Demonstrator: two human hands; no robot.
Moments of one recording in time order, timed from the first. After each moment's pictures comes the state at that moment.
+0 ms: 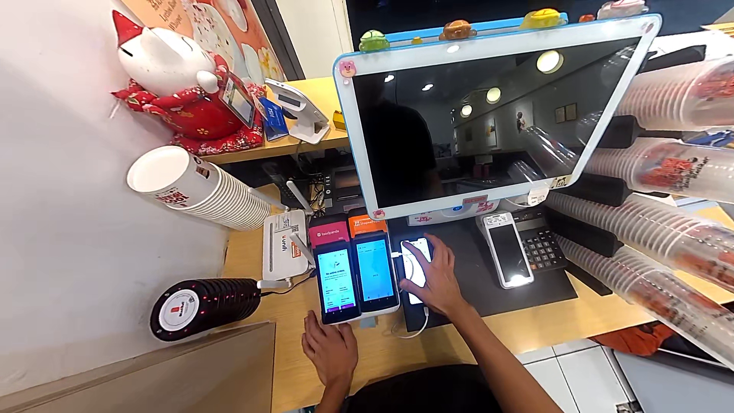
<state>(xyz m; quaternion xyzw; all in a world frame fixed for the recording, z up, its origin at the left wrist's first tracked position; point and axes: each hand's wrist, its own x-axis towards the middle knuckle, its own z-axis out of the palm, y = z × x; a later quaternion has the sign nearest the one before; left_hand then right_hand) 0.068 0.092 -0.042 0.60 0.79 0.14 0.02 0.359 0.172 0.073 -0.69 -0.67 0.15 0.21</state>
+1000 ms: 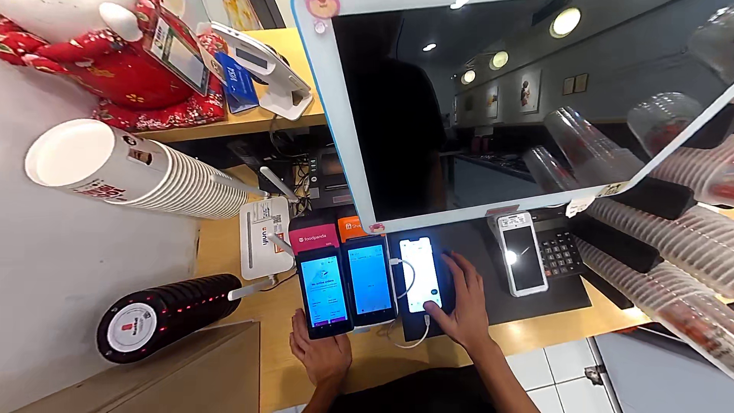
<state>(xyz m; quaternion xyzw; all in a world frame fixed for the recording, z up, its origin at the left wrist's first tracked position) 0.061 0.086 -0.057 0.62 0.78 0.11 0.01 0.382 0.126 0.069 -0.72 -0.62 0.11 0.30</state>
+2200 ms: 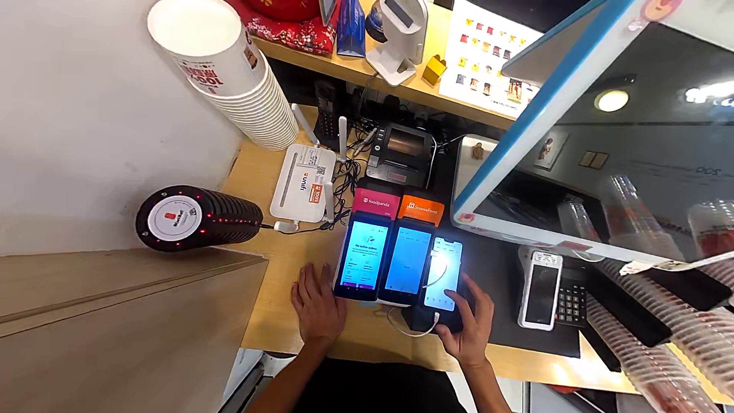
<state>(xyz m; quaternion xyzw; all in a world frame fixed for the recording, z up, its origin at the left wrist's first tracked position) 0.066 0.094 -0.039 0.61 0.78 0.15 0.03 0.380 0.113 0.057 -0.58 -0.75 0.01 0.31</state>
